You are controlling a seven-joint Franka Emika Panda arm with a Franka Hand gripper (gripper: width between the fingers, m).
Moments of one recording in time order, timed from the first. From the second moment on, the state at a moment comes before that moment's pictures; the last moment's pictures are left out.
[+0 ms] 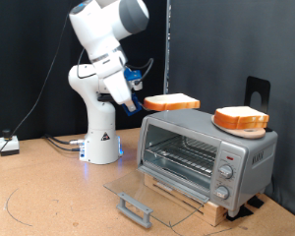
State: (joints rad) arm -0.48 -0.50 0.15 -2.55 0.60 1.96 -1.03
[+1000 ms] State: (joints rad) arm -0.54 -0.47 0.07 -2.68 0.45 2.09 -1.30
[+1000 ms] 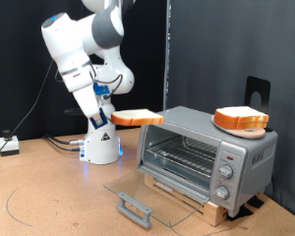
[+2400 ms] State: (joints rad) arm -0.34 -0.40 0.34 -2.82 0.64 2.33 -1.18
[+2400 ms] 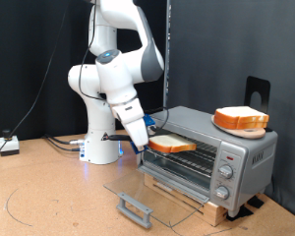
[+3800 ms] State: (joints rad) arm -0.41 -0.43 0.47 -2.86 0.52 2.55 -1.31
